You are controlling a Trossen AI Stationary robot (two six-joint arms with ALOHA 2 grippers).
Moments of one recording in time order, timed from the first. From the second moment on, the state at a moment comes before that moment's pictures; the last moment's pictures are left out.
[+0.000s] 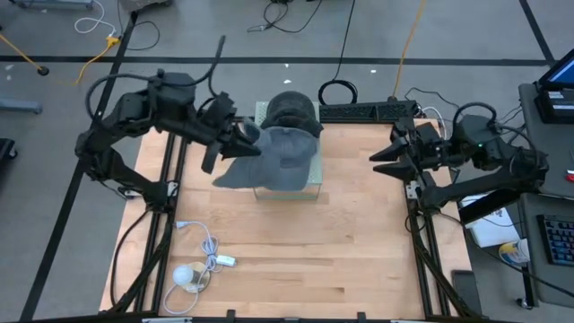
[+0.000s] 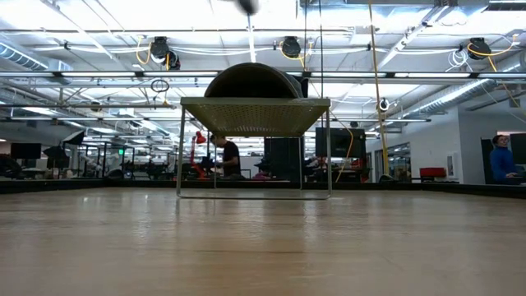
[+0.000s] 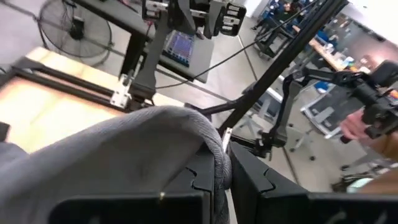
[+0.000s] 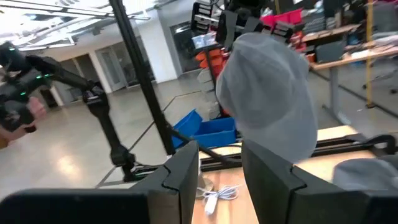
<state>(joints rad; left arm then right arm) 0.11 1.43 2.04 -0.90 0.34 -0.41 0.05 0.81 1.24 -0.39 -0.12 0.29</state>
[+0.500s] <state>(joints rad) 0.25 1.54 2.04 -1.00 0.60 -0.30 0.05 0.81 1.24 -0.40 -0.10 0.11</state>
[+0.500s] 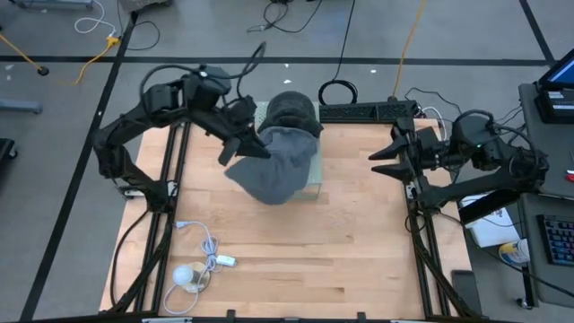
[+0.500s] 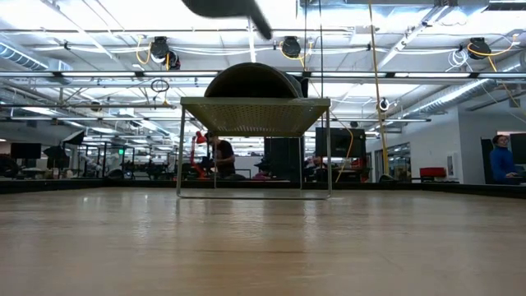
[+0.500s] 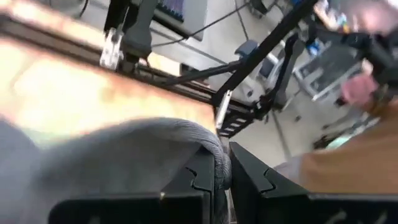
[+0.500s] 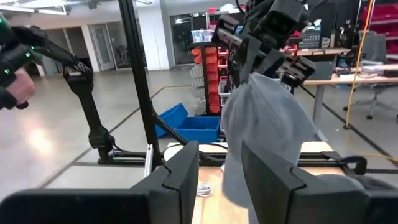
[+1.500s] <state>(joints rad) 0.23 1.58 2.04 -1.13 0.21 0.56 0.05 0.84 1.24 -0.41 0.01 -0.07</state>
